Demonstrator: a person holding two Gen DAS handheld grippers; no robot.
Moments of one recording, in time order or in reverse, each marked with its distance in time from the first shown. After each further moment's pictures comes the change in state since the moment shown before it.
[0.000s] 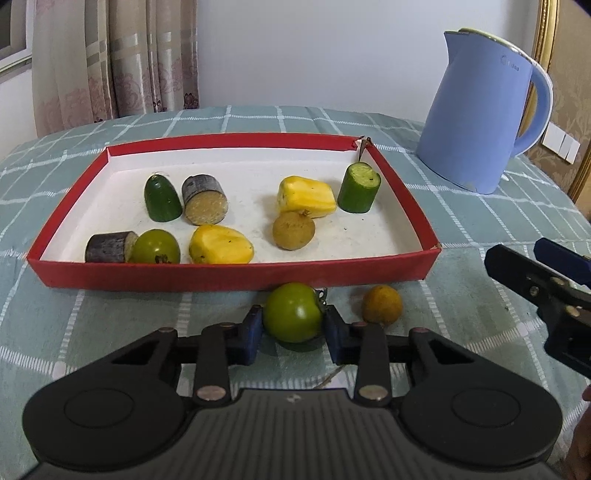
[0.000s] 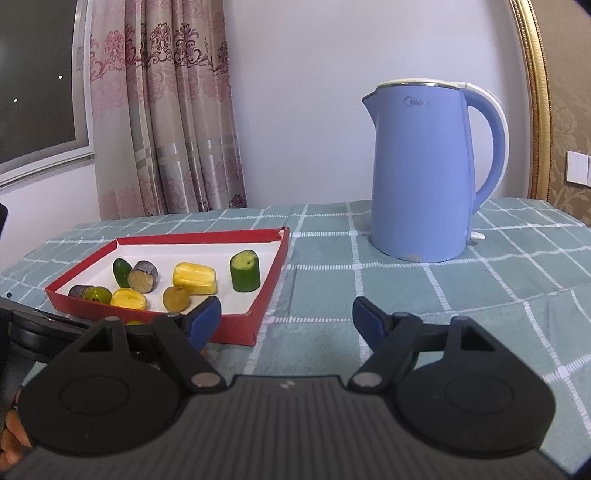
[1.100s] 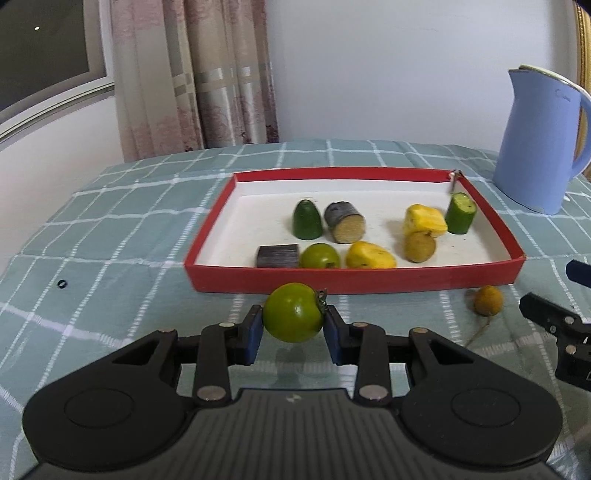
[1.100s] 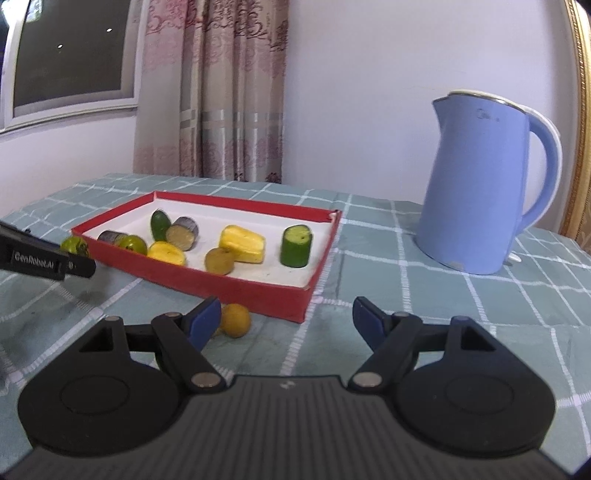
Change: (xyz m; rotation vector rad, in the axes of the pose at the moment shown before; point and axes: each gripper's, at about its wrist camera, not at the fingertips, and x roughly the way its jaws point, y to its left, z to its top) left arm -0.060 0.059 -0.016 -0.015 -0.104 0.248; right arm 0.006 0.041 -0.014 -0.193 0.053 0.074
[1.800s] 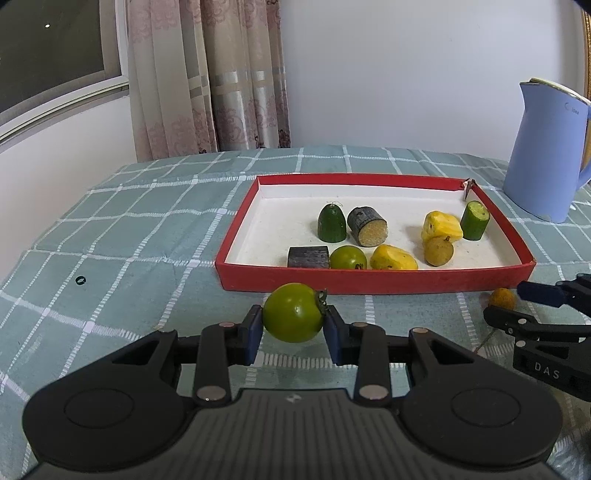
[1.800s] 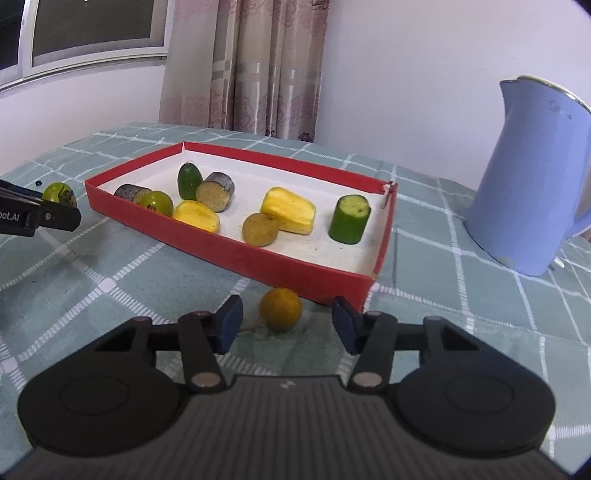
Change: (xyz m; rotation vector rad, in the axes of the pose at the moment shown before) left arm -0.008 0.019 -0.002 -0.021 -0.019 0.015; right arm 0.040 0.030 0.006 -0.092 0.142 0.069
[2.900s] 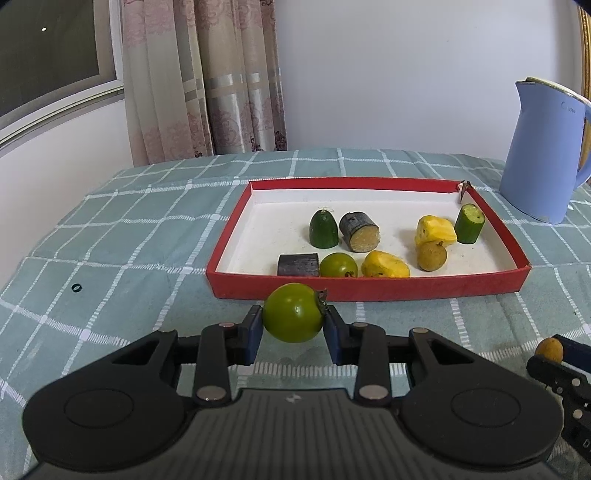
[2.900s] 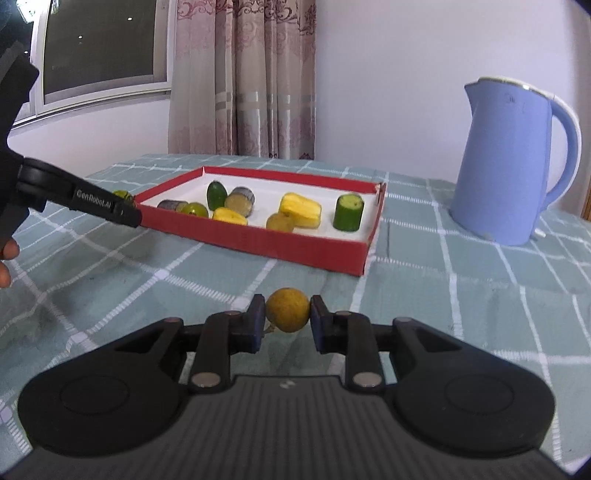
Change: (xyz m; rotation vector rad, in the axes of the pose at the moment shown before) left arm -0.001 -0.007 0.007 0.014 -0.001 -0.005; right arm -0.060 0.005 -0.034 0.098 -0.086 0.030
